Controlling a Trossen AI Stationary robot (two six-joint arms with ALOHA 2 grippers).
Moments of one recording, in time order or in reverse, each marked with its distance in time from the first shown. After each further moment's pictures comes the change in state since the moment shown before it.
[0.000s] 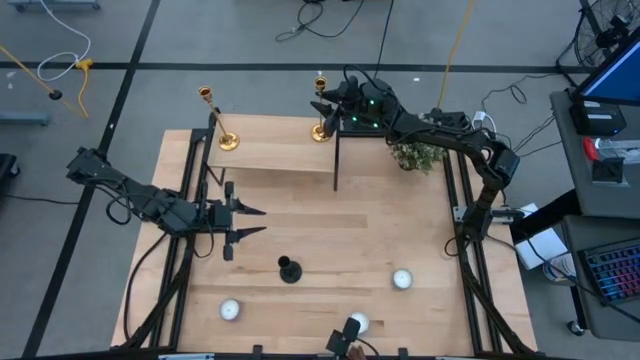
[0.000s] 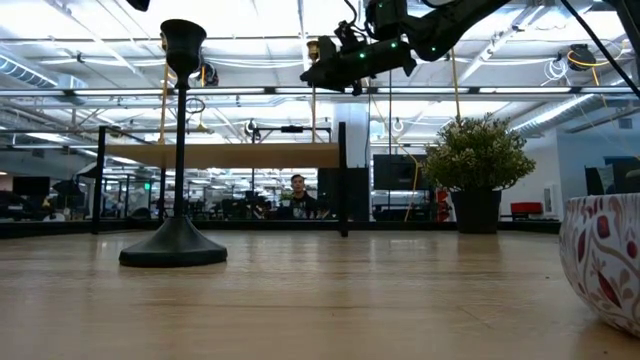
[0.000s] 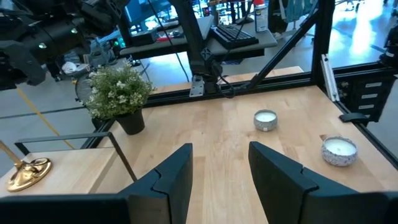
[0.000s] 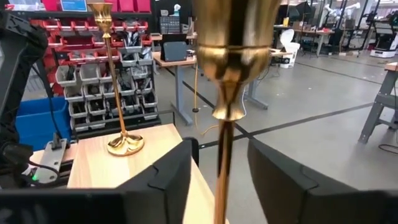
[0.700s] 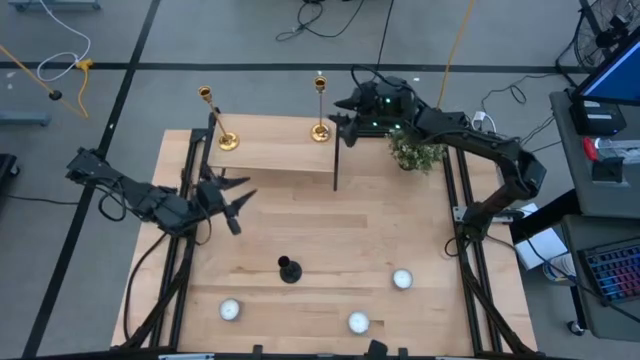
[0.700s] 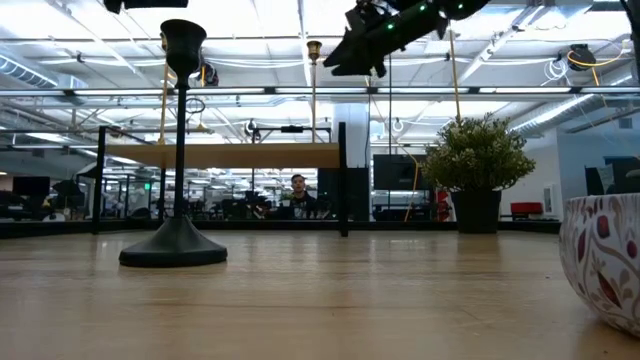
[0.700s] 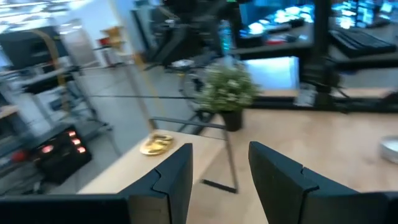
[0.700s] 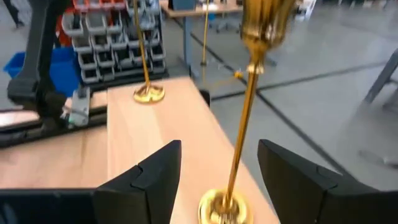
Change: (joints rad) left arm 0.000 -0.051 0.000 -0.002 -0.468 -0.009; right arm 0.021 -0.212 0.000 -0.456 0.000 -0.046
